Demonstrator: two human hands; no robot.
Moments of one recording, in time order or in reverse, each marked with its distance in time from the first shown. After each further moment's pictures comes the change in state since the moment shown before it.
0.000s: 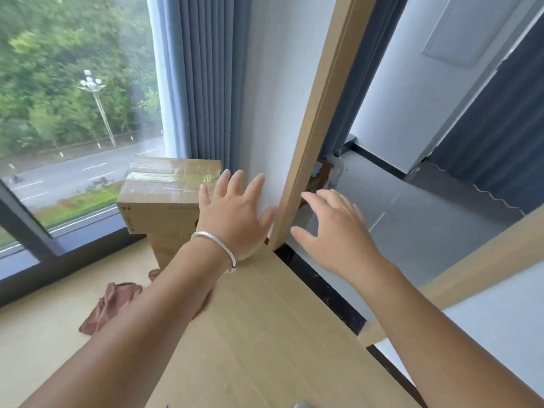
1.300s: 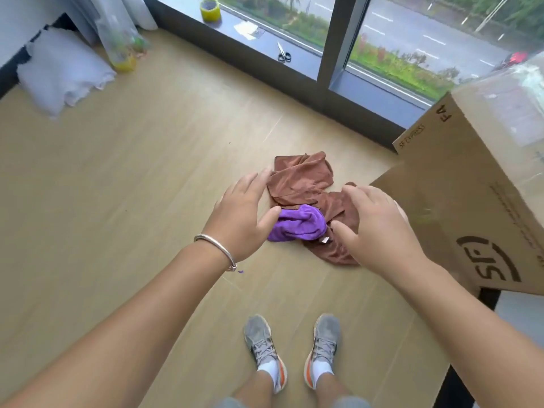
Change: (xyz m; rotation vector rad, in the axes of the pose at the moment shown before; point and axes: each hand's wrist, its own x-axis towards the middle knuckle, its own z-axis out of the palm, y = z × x) left_hand -0.121 -0.349 0.262 -0.244 0.154 -1.244; right_hand 0.213 -0.238 0.482 0.078 -0.683 -1.084
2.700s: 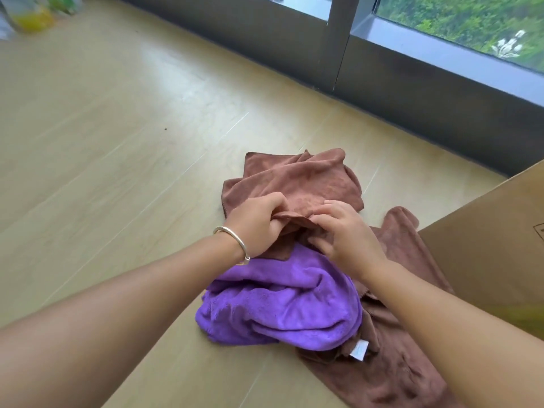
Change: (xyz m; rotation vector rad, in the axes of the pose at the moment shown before) left_hand 0.329 -0.262 0.476 -0.153 0.094 0.162; right_hand 0.354 0.259 0.509 0.102 0.194 -0.436
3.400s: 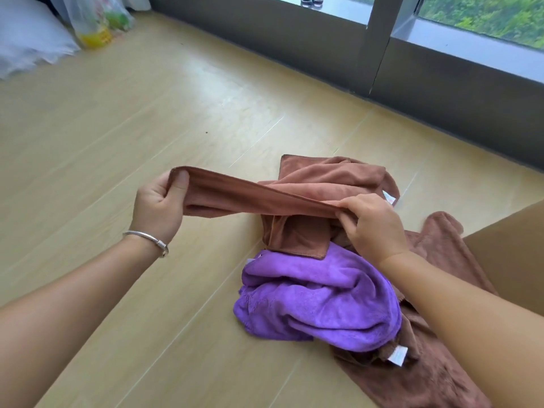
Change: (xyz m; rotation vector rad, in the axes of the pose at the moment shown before) left_hand -0.078 -0.086 -0.115 -0.471 0.672 -0.231; right_hand 0.027 -0.025 0.007 -0.063 0.230 0.033
